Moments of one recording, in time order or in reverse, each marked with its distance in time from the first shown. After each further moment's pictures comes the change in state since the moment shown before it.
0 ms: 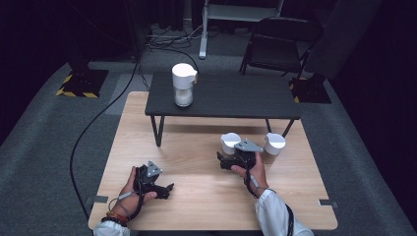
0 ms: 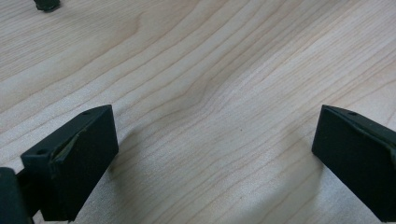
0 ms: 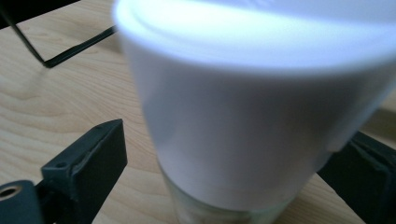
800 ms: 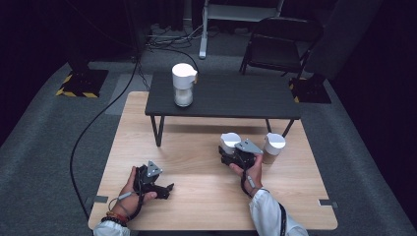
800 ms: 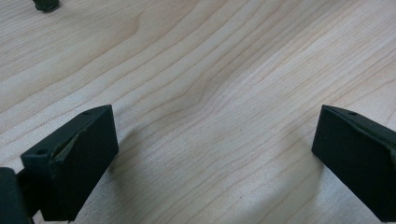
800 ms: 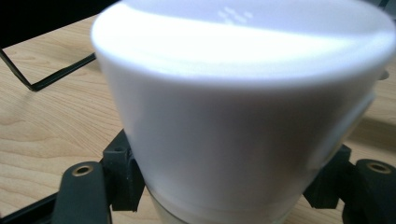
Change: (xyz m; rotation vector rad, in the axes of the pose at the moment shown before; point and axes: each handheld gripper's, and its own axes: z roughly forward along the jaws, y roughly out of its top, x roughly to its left) left arm 0.000 0.000 0.000 0.000 -0.001 0.001; right arm 0.009 -0.016 0.004 -0.086 -0.051 0.024
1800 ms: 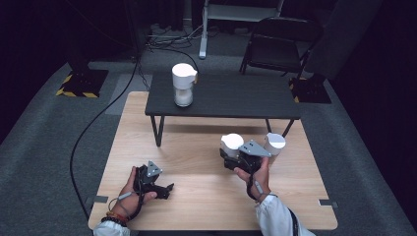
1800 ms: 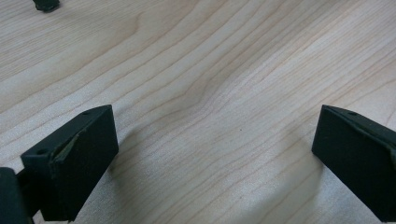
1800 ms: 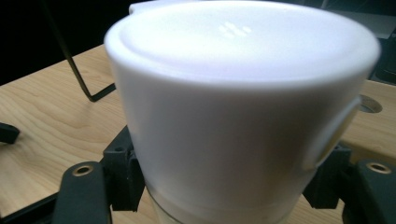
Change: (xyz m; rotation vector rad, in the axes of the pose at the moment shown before) left arm 0.000 0.000 0.000 0.000 0.000 0.000; right arm 0.005 0.033 -0.053 -0.022 0.072 -0.057
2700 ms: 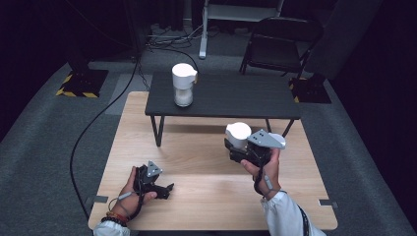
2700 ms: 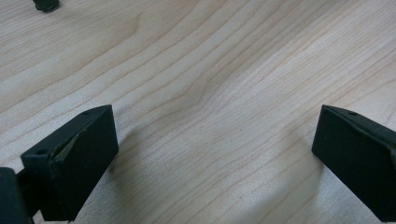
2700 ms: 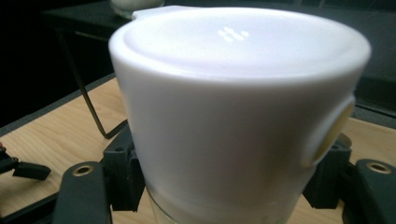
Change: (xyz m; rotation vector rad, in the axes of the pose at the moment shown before) left arm 0.000 0.000 0.000 0.000 0.000 0.000; right arm 0.001 0.052 -0.038 -0.055 -0.014 0.004
